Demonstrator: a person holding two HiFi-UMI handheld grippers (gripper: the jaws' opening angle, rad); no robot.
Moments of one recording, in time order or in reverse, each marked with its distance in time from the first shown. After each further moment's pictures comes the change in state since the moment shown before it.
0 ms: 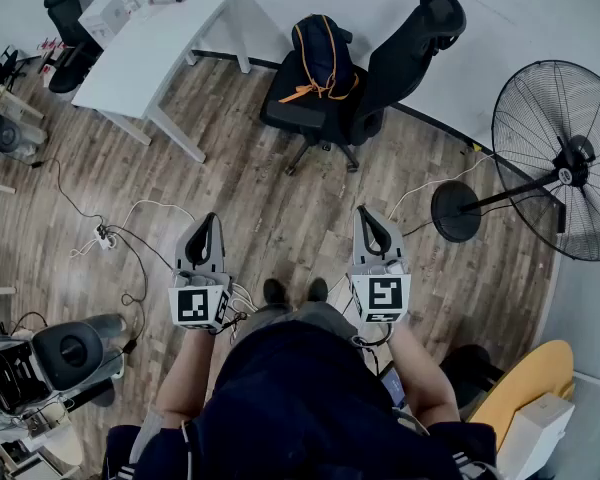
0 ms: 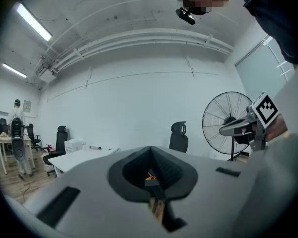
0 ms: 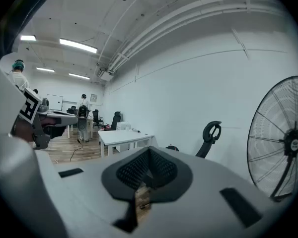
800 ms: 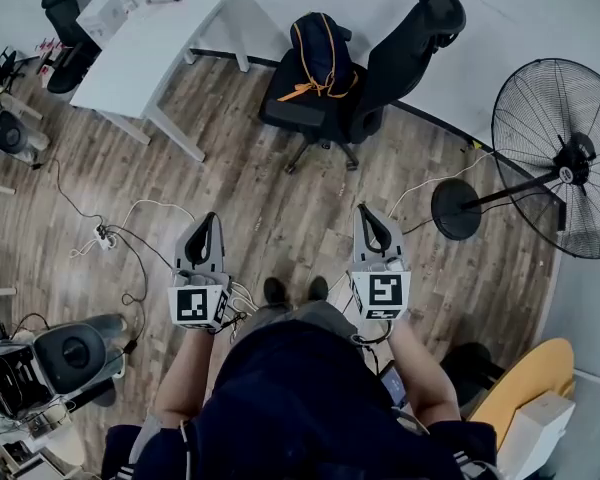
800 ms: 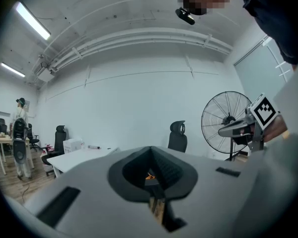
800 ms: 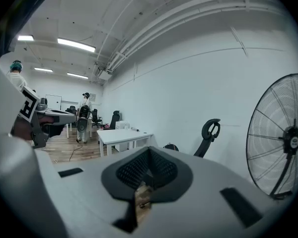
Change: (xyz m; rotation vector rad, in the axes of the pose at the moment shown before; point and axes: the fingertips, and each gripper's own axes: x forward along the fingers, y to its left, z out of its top) left arm 0.004 0.003 -0.002 -0.001 0.014 -0.014; right arm 0.008 -0.003 -0.007 0.008 0.015 -0.013
